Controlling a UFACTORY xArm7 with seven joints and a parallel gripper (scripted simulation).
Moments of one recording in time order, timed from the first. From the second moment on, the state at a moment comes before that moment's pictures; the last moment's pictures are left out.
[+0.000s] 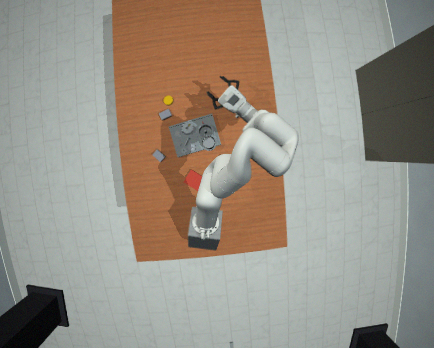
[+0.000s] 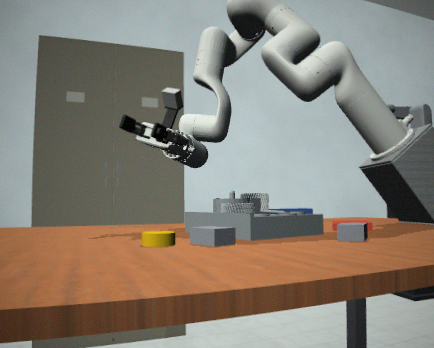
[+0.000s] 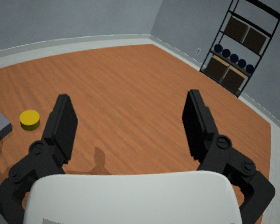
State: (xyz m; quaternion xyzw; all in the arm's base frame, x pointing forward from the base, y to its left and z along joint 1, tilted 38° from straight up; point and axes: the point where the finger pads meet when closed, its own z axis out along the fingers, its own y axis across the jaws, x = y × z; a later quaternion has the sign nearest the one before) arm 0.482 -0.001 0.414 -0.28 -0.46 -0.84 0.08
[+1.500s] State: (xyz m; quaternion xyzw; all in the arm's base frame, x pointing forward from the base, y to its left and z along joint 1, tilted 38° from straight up) arm 0.472 0.018 0.380 -0.39 -0.48 -0.79 0.05
